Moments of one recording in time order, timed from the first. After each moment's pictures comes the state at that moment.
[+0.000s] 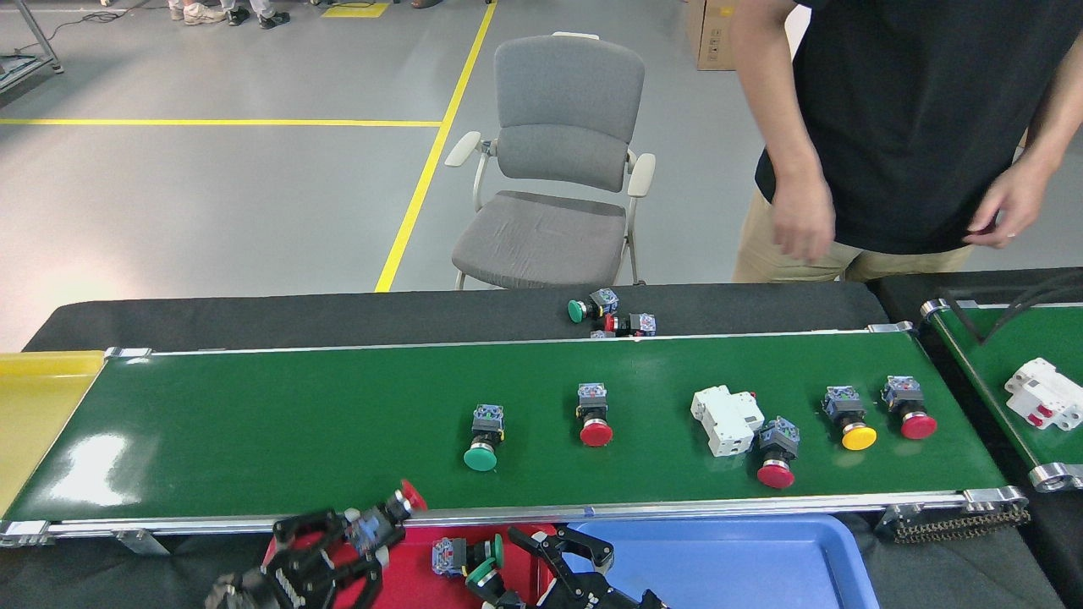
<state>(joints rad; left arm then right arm) 0.24 0.27 0.00 -1.70 -1.47 -0.78 0.02 0.04 0.04 0.48 -1.66 1.43 -0.48 0.13</state>
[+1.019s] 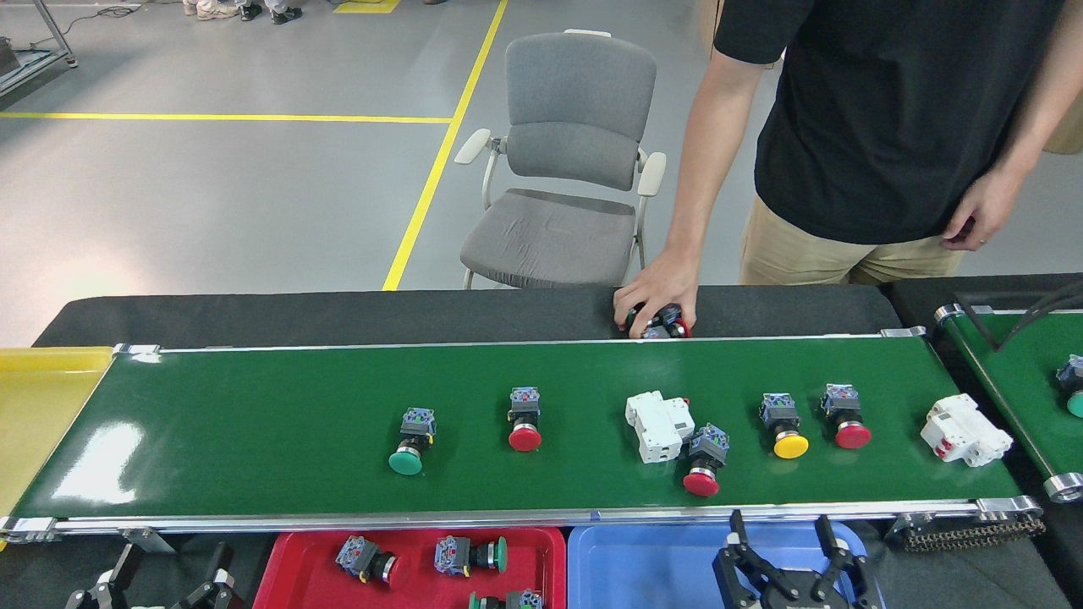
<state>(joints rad) 0.30 -0.02 0.44 -1.72 -1.47 -0.52 0.04 0.22 0.12 0.08 -1.75 1.46 0.01 0.05</state>
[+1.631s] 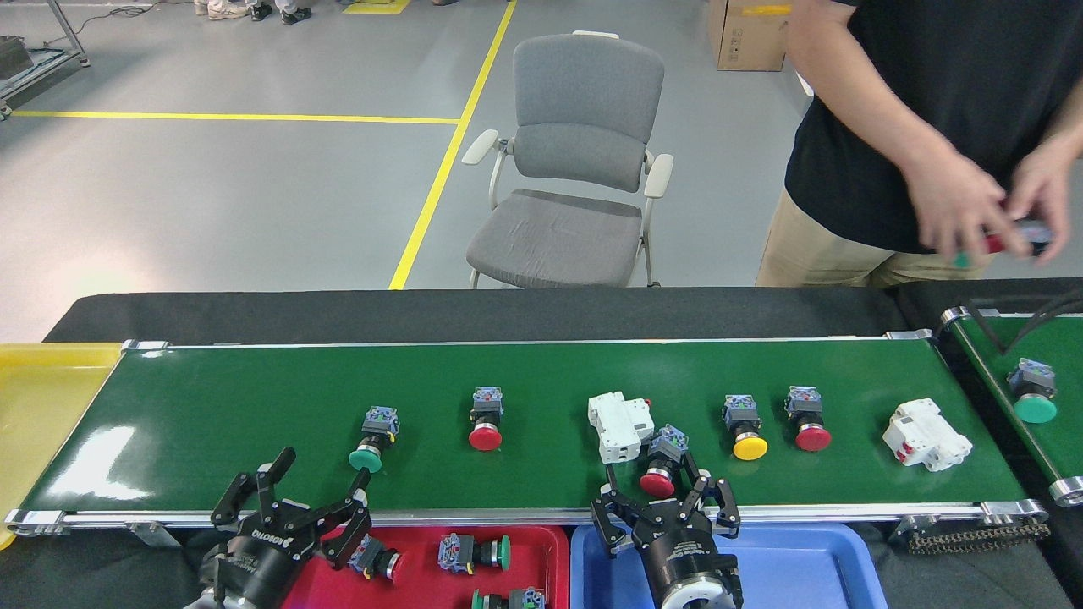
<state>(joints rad) -0.06 0.00 0.23 -1.44 -1.64 -0.48 -0.05 -0.05 0.13 0.37 -1.46 1.56 0.27 0.16</state>
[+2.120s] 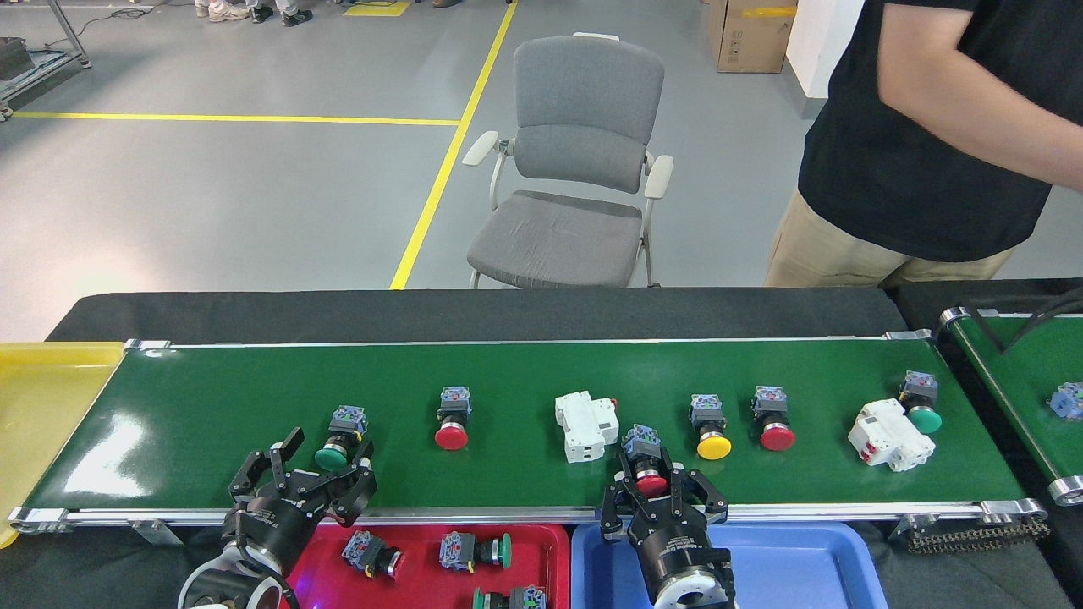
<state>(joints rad) -0.18 0.05 0.23 -1.22 -1.64 -0.41 -0.05 -0.07 0.08 0.43 -1.46 1.56 0.27 0.18</state>
